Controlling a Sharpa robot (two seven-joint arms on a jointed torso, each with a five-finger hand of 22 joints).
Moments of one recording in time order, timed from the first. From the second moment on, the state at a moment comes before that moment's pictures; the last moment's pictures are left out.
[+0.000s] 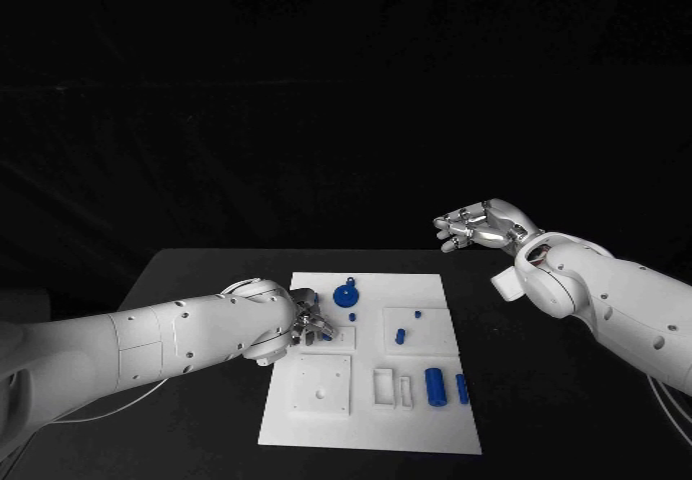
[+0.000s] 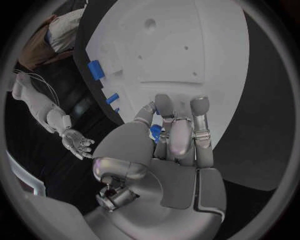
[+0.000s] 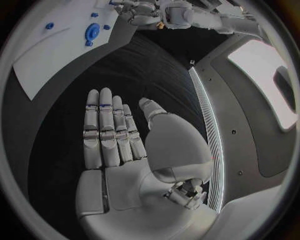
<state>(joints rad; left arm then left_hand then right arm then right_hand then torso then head) 1.29 -0.61 -0.24 1.24 -1.00 -0.11 -0.47 1.13 0.16 0.02 -0.15 0.39 1.06 0.05 0.30 1.01 1.41 -0.08 0.72 0.55 1.46 -0.12 1.32 1.01 0.09 1.31 -0.10 0.65 1.31 1.13 -0.61 0.32 1.04 -0.84 -0.09 0.21 1.27 -0.02 0.13 0.08 0.36 1.05 0.13 0.06 0.06 1.26 0.08 0.06 0.06 1.38 0.05 0.07 0.07 0.09 1.22 0.05 0.08 0.07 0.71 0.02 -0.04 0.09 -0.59</state>
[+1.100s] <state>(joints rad) 1.30 -0.60 -0.24 1.23 -1.00 -0.10 -0.48 1.14 0.16 0.02 -0.14 0.36 1.06 0.05 0.31 1.01 1.41 -0.08 0.72 0.55 1.46 -0.12 1.32 1.01 0.09 1.32 -0.11 0.64 1.31 1.12 -0.61 0.32 1.04 -0.83 -0.10 0.21 1.27 -0.02 0.14 0.08 0.36 1.02 0.14 0.06 0.06 1.25 0.09 0.06 0.06 1.37 0.06 0.07 0.07 0.09 1.21 0.06 0.08 0.07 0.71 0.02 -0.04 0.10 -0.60</state>
